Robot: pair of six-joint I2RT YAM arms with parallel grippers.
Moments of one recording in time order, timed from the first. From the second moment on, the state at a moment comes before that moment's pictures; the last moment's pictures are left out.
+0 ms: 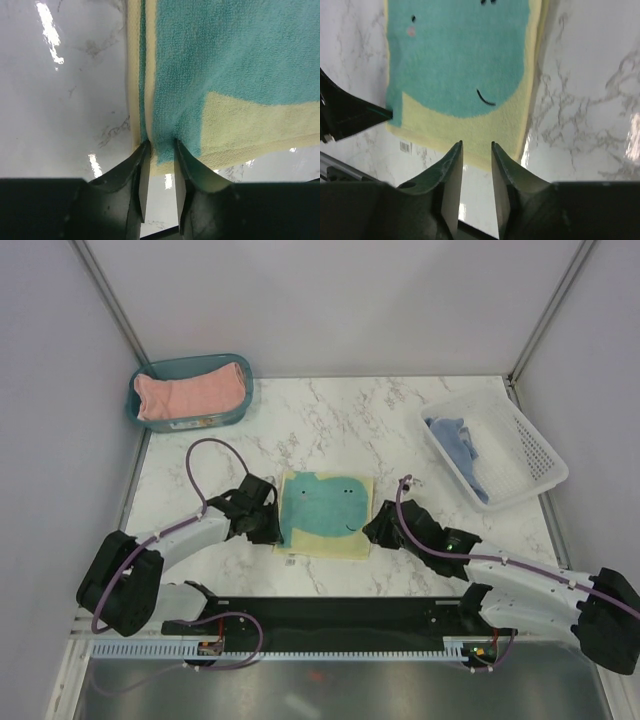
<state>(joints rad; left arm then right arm) -0.52 1.31 0.60 -0.41 0.08 -0.55 0.91 0.97 0.43 -0.14 0.26 0.98</state>
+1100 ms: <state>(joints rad) -0.23 1.91 1.27 -0.45 0.52 0.19 0.35 1.79 1.15 -0.38 -0.37 0.03</state>
